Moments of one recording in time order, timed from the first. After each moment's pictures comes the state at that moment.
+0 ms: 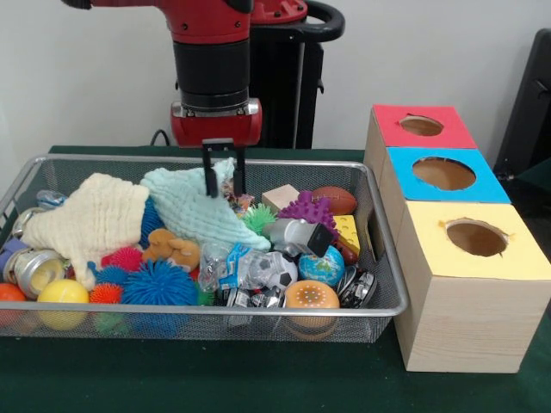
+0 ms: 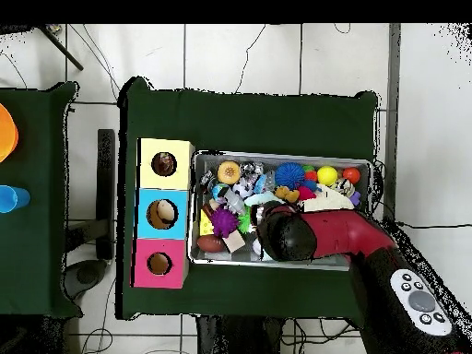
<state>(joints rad) -0.71 -0.71 0.45 1.83 -0.57 0.46 1.78</state>
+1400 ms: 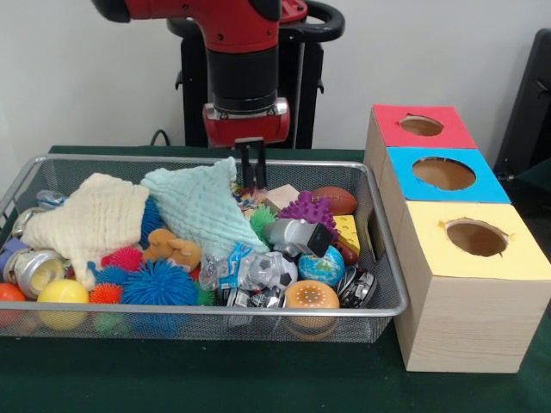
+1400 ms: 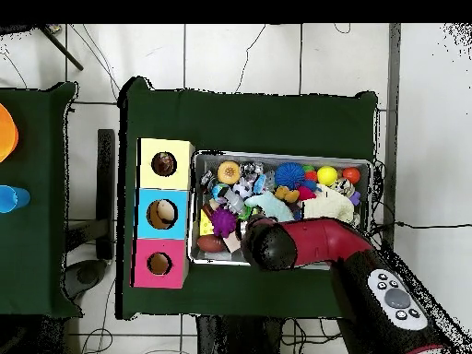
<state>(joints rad) -0.66 -0.70 0.42 1.90 -0.56 0.45 1.78</state>
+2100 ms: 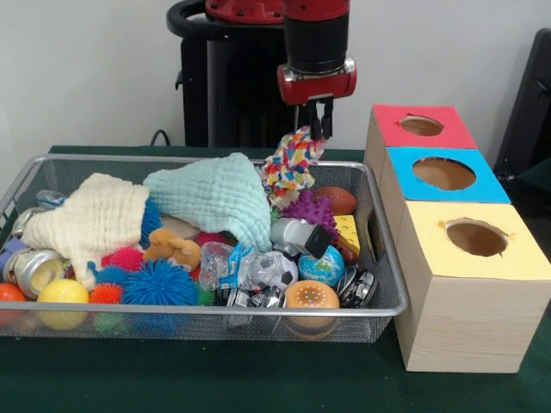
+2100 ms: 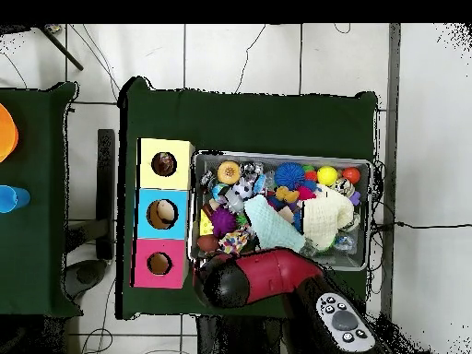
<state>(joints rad) -0.50 -0.80 0.38 2.13 -0.43 0.41 1.79</state>
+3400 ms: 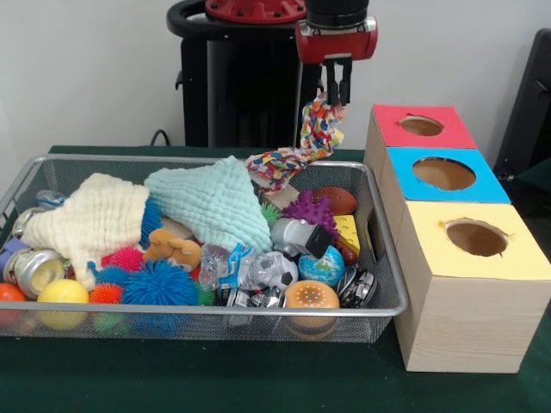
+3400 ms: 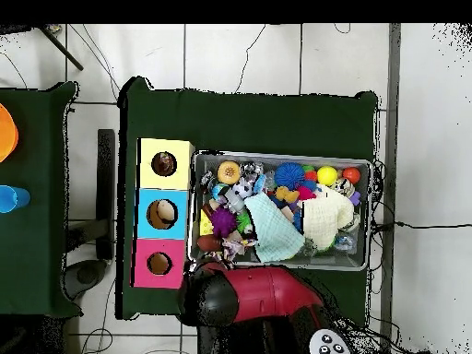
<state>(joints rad) -0.45 -0.98 0.34 2.21 -0.24 0.41 1.79</state>
